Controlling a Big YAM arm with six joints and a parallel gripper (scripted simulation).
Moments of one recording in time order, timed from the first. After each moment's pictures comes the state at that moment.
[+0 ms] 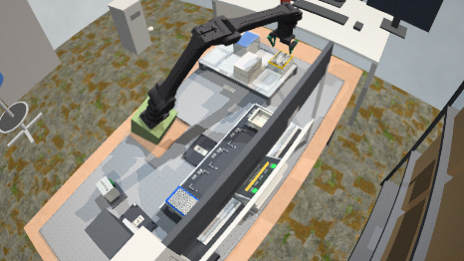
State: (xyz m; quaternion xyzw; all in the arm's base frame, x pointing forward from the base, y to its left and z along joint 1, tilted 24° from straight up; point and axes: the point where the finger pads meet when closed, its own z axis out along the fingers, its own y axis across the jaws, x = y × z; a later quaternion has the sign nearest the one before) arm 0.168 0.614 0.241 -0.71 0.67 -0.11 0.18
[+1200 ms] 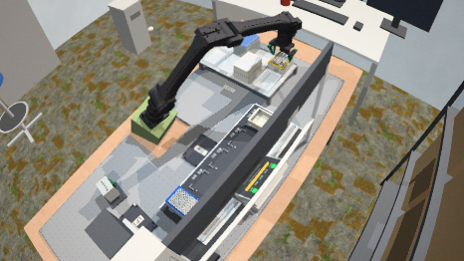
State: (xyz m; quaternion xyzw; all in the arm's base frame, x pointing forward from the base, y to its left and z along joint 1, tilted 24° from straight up) arm 0.190 0.620 0.194 -0.71 0.67 -0.11 0.18
